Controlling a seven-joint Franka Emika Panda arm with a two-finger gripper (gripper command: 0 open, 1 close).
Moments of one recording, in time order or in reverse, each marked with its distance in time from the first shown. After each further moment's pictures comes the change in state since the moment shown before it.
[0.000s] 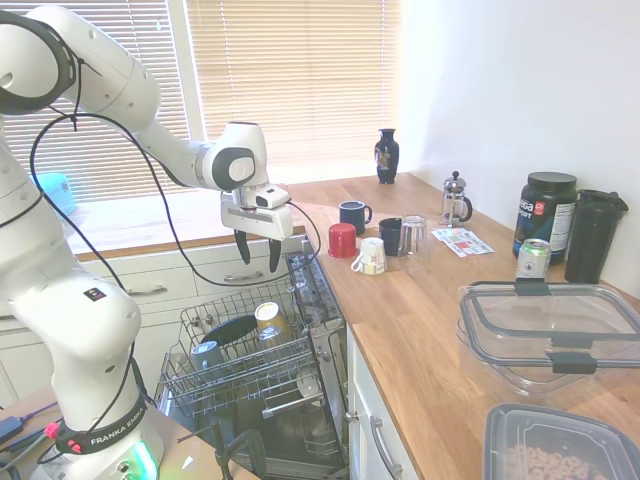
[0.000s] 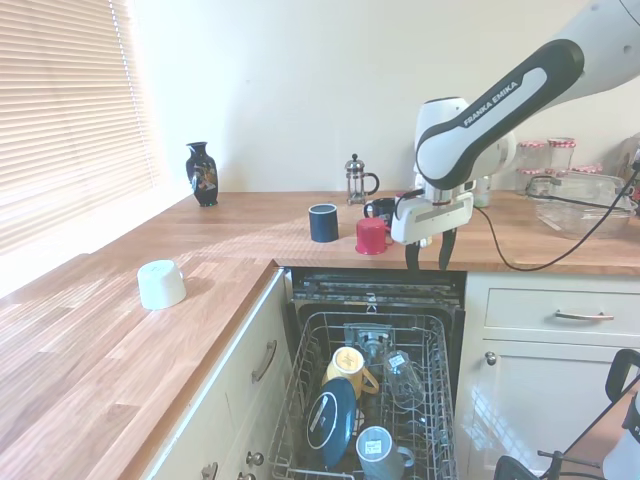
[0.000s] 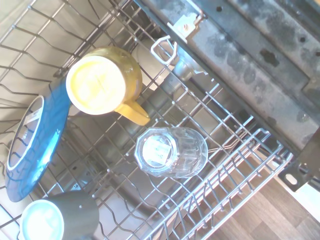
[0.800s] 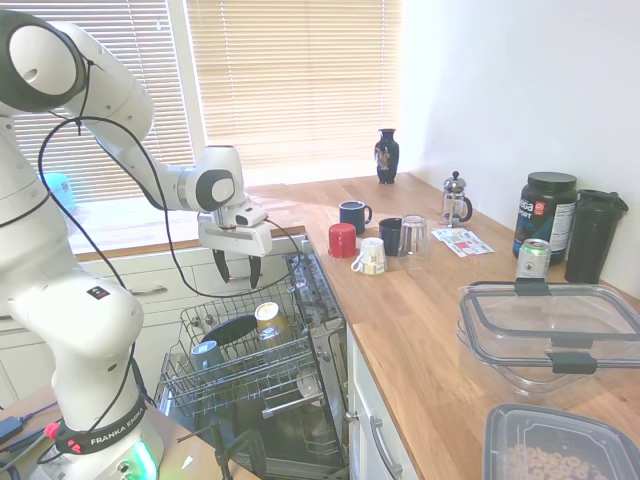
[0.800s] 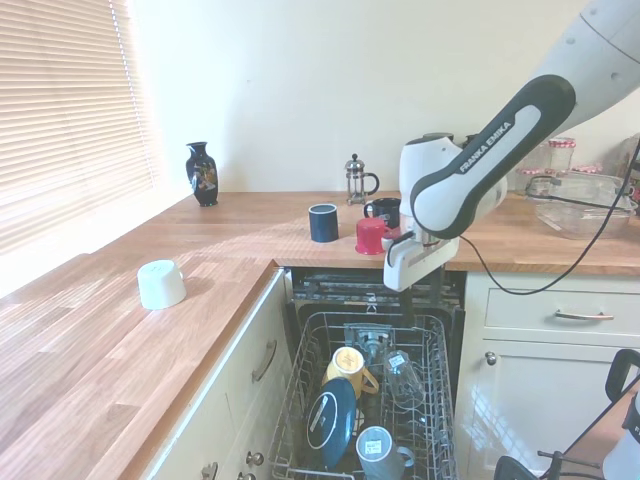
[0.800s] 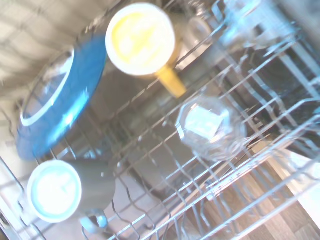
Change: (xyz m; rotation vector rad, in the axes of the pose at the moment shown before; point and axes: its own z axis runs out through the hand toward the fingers) arm -0.068 -0.023 0.074 -0.055 0.009 -0.173
